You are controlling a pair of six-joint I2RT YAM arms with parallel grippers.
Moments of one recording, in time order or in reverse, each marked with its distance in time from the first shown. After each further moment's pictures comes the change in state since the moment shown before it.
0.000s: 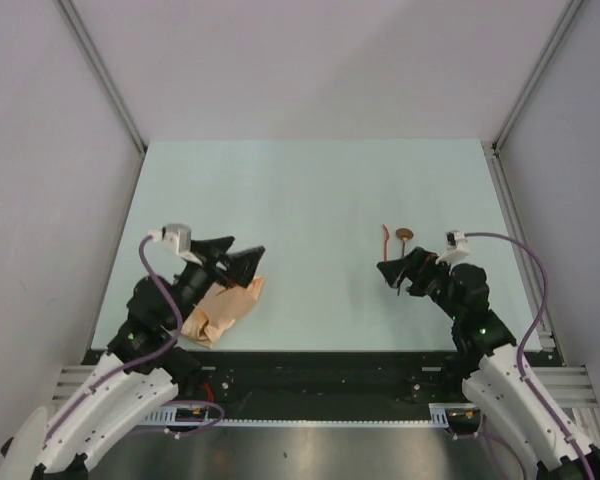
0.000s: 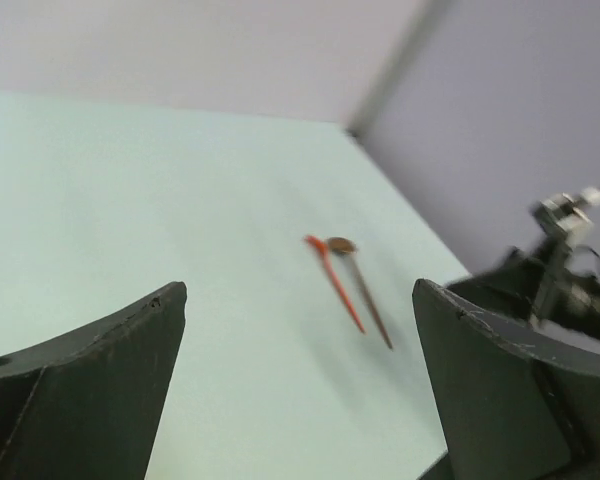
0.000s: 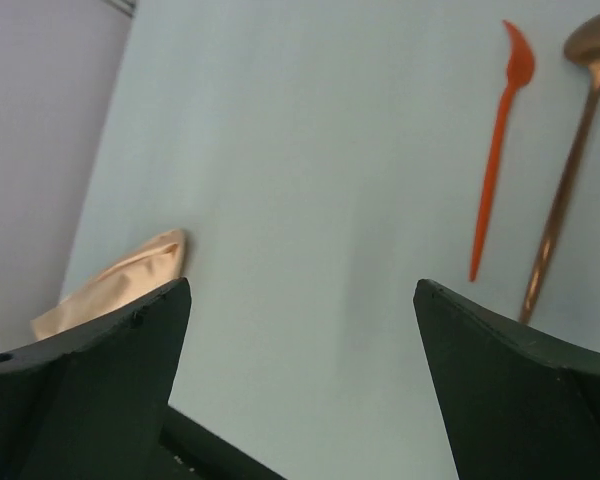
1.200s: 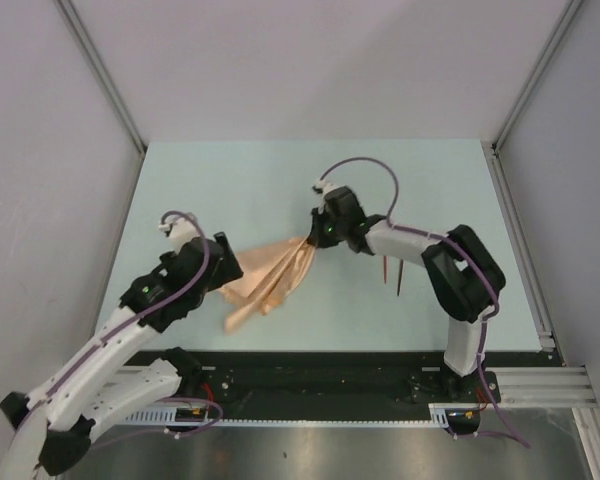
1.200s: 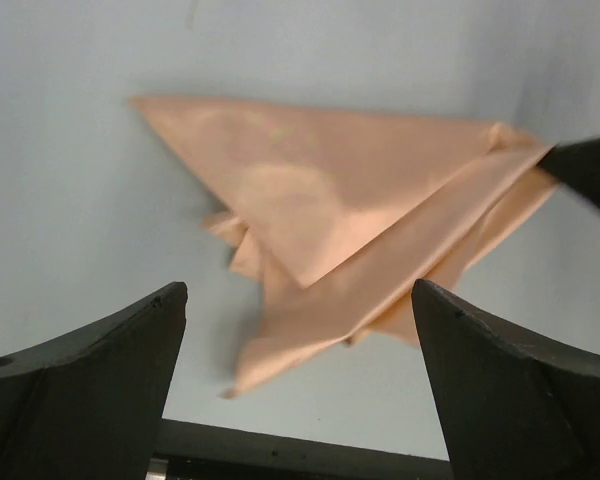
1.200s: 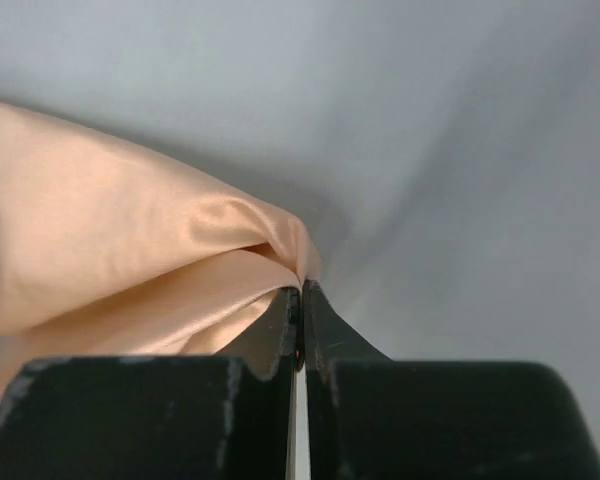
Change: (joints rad) left arm 0.000 0.374 0.407 -0.971 -0.551 -0.407; right arm 0.378 1.444 0.917 0.040 0.043 -0.307
